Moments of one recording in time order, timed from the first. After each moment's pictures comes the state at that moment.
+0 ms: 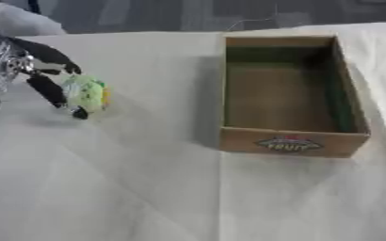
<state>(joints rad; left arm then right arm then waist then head) -0.94 0.74 -0.21 -1.16 -1.13 -0.19 -0.89 -0.40 -0.52 -0.15 -1.99 0.35 -0.08 -0.62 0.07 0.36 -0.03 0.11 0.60</state>
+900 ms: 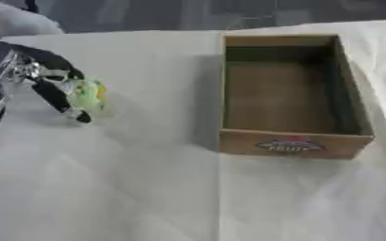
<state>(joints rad) -0.95 0.72 -0.20 -1.11 -1.18 -0.21 -0.85 -0.40 -0.52 -0.15 -1.99 0.35 -0.08 -0.62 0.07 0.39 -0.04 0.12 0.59</state>
